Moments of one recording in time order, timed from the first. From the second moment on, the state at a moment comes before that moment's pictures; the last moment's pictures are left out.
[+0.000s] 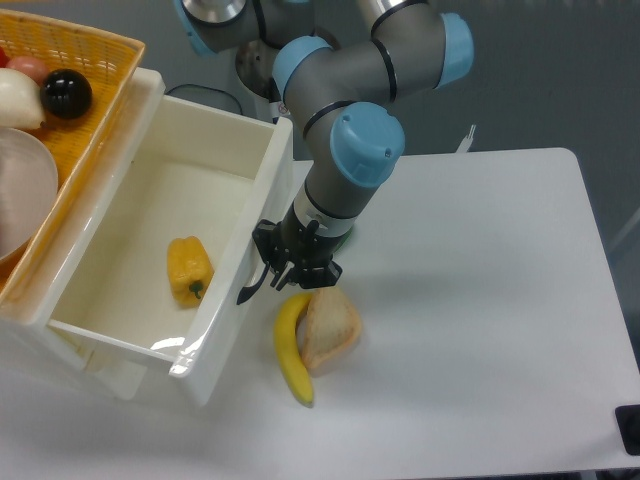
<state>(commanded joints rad) 2.45 -1.85 -1.57 -1.35 1.17 0.89</state>
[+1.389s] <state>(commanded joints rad) 2.40 -1.81 -1.58 -1.39 1.12 0.87</state>
